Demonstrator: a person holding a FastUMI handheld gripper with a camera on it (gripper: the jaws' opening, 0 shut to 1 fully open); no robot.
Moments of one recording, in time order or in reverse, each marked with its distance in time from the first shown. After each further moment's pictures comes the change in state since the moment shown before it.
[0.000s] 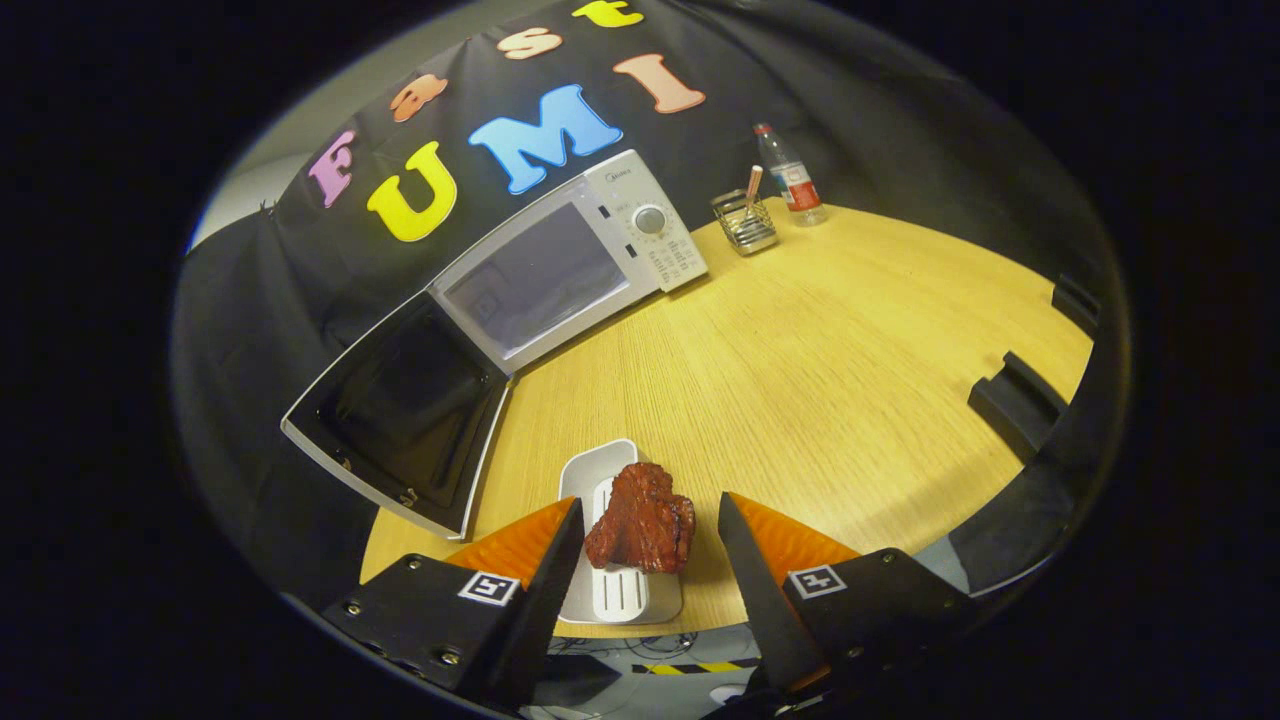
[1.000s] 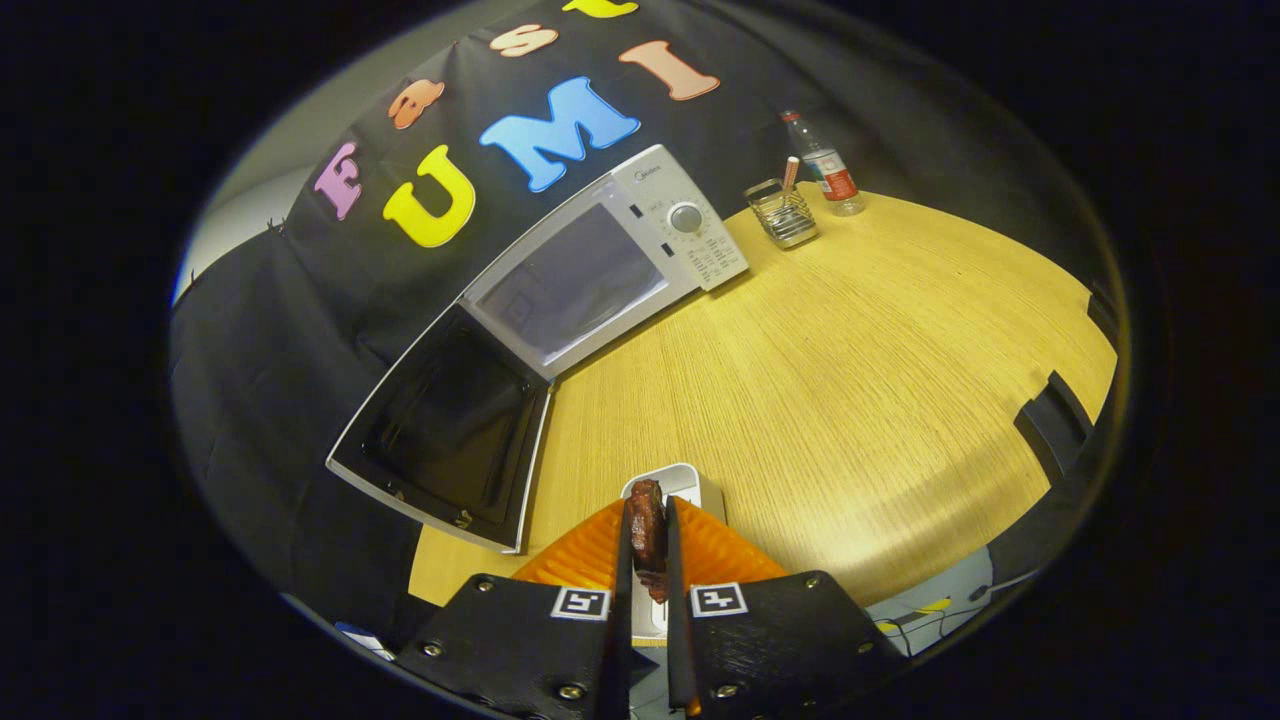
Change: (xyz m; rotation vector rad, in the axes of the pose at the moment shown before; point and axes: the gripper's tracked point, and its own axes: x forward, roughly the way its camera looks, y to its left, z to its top) arm 0.007 0.022 0.036 -0.026 0.044 0.056
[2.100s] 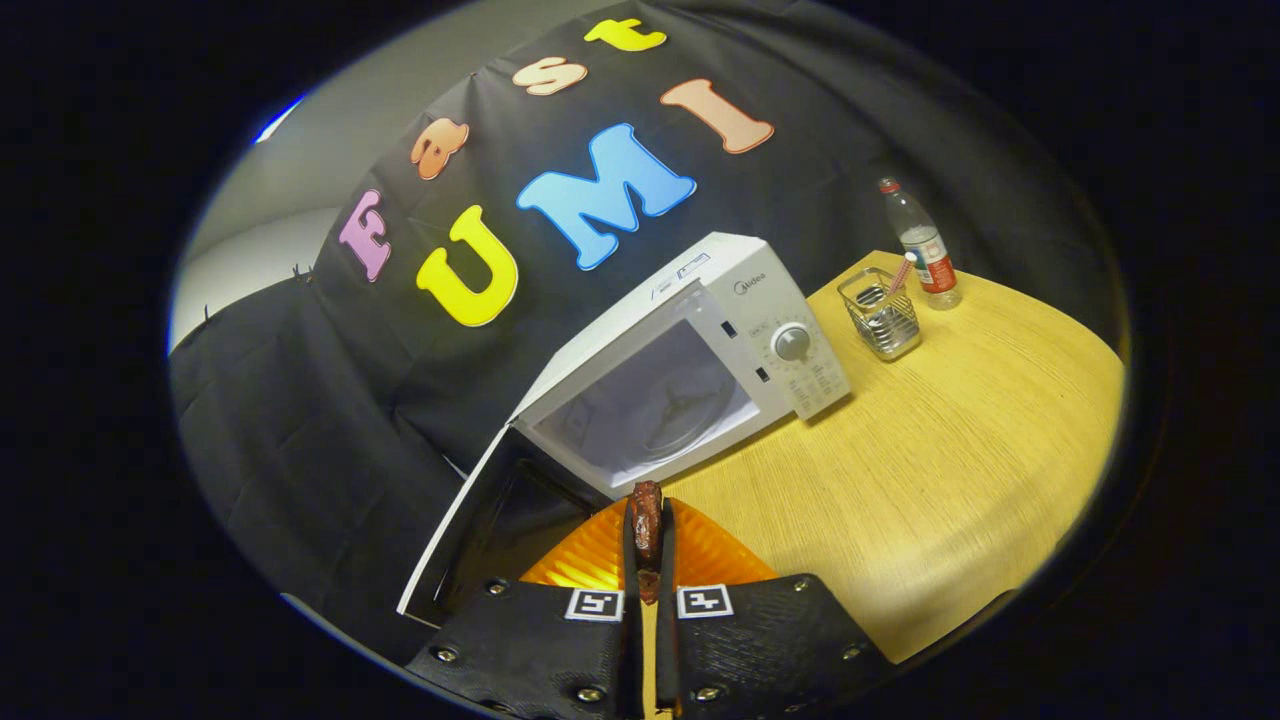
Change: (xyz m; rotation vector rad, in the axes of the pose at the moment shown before) arm 0.072 0.093 0.148 0.018 -0.200 0.144
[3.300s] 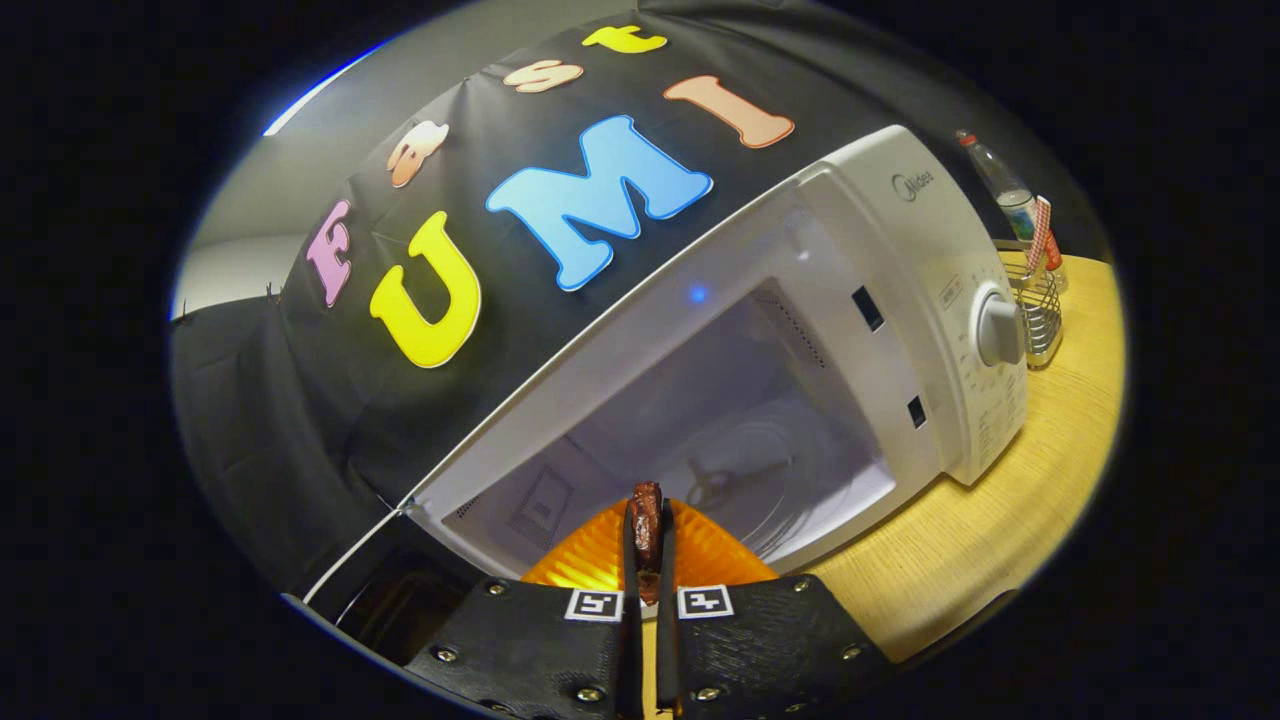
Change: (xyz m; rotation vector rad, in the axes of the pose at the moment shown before) arm 0.240 0.008 0.007 0.009 -0.210 -0.001
